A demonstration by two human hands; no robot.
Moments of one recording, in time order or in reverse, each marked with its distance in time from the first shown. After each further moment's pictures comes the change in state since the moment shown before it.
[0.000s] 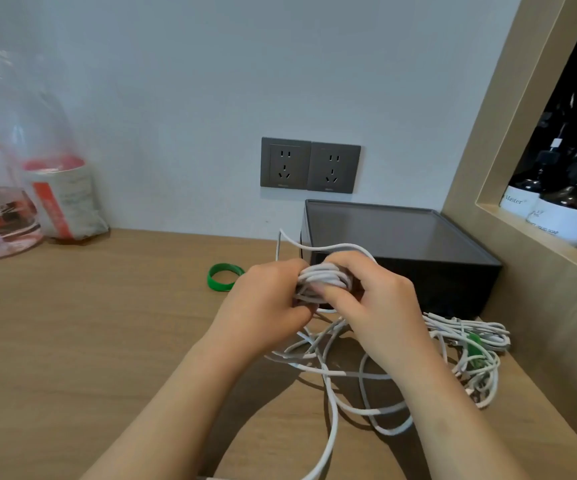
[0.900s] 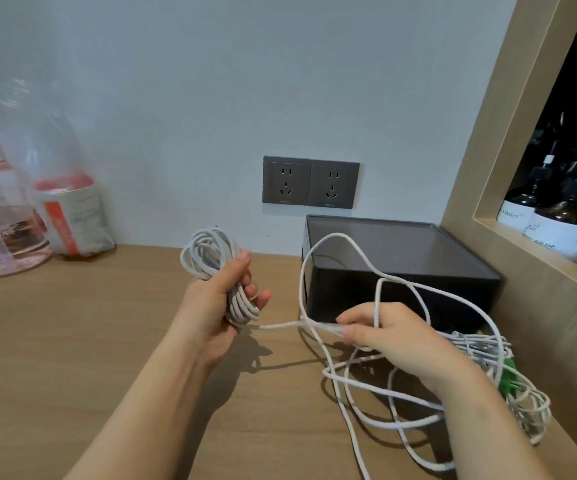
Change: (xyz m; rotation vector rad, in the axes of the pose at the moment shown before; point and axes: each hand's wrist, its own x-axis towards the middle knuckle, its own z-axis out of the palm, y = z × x) left_hand 0.001 -0.028 -0.018 -1.572 0.290 -0.664; right_hand 0.001 0.032 -0.022 0.185 -0.461 0.549
